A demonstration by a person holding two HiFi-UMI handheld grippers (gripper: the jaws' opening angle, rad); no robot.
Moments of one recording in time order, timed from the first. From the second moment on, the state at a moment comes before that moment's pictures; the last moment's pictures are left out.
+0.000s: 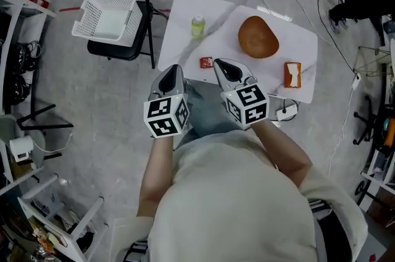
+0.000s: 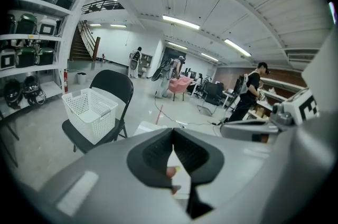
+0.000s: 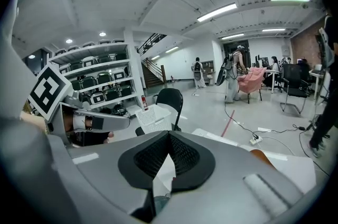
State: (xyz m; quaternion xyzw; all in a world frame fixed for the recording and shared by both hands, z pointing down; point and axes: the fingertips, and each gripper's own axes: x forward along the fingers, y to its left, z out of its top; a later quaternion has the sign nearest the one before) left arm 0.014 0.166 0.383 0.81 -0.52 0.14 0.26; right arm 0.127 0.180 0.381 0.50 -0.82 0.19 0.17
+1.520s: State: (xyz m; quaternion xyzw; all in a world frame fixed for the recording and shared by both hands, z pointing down) left arm -0.004 -0.036 0.572 0.82 -0.44 0.23 0.28; right arm 0.133 -0.010 0.616 0.59 -0.73 0.26 0.22
